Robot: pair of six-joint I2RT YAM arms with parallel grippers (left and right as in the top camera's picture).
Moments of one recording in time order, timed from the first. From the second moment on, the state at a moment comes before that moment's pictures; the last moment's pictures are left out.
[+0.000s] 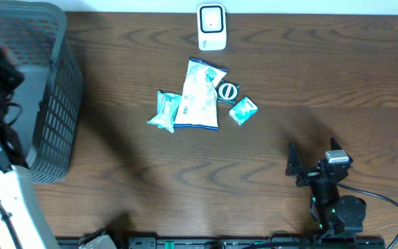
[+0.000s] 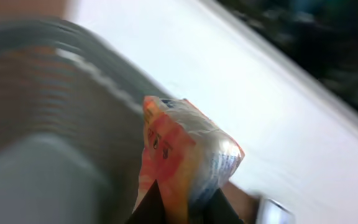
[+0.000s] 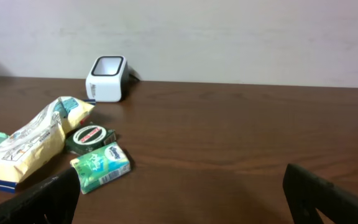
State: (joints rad) left arm 0.50 1.18 1.29 -0.39 0.30 -0.49; right arm 0.01 0.01 0.01 -0.06 -0.11 0.02
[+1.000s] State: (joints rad) left arm -0.45 1.81 1.29 -0.28 0.36 -0.35; right arm 0.01 0.01 0.01 -0.06 -0.11 0.02
